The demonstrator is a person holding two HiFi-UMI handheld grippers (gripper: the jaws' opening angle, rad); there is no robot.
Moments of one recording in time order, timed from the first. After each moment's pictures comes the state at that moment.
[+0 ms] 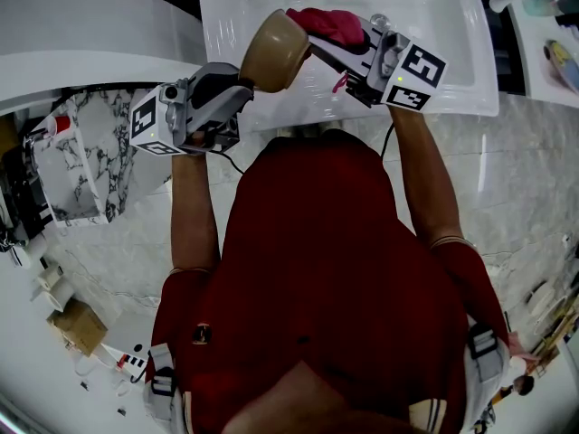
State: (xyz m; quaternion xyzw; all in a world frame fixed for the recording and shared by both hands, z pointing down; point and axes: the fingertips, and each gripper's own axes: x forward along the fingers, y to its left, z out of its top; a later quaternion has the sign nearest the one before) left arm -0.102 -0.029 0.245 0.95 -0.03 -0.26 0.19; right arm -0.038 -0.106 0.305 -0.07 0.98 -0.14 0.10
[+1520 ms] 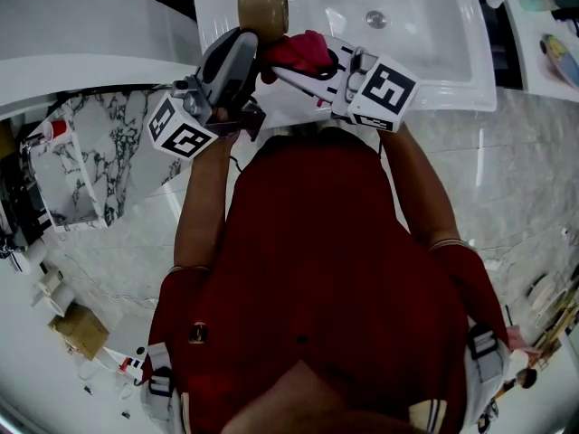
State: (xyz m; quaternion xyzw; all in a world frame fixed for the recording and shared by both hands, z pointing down) left arm -0.095 -0.100 0.271 0.89 -0.28 -0.28 0.22; right arm -0.075 -0.064 0.324 -0.06 1.00 -0.08 0.00
